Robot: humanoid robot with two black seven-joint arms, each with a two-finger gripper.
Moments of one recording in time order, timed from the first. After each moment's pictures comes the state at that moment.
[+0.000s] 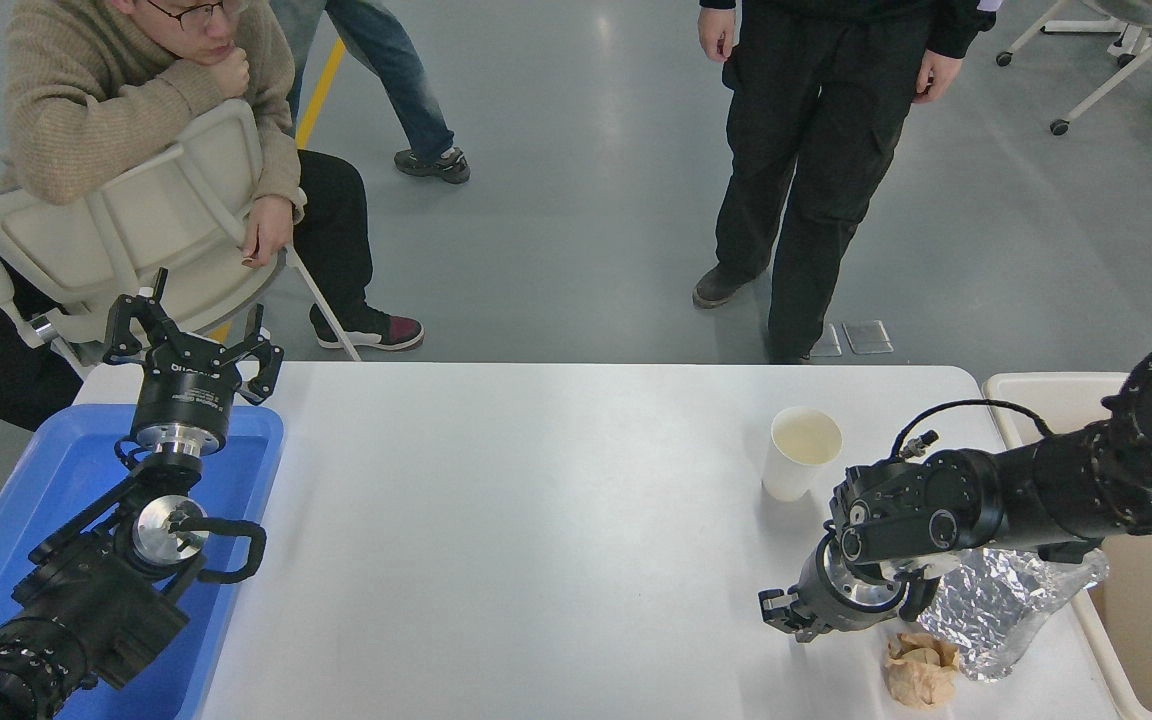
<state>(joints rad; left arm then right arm) -0.62 0.21 -0.90 -0.40 -0.07 -0.54 -0.56 1.32 -0.15 -0.95 1.15 -0.31 0.26 -0.25</state>
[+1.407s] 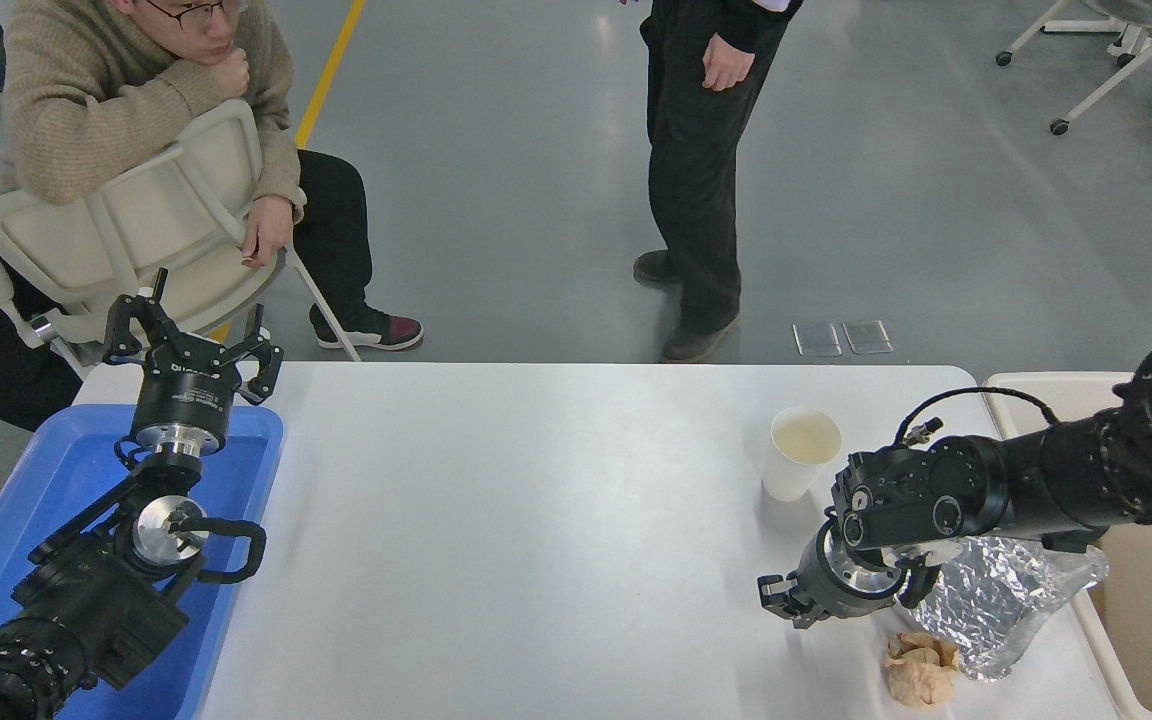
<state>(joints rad) -0.62 0.21 -0.90 -0.40 -0.07 -0.54 -0.56 1.34 -0.17 -0.94 1.15 -0.30 0.26 -0.25</state>
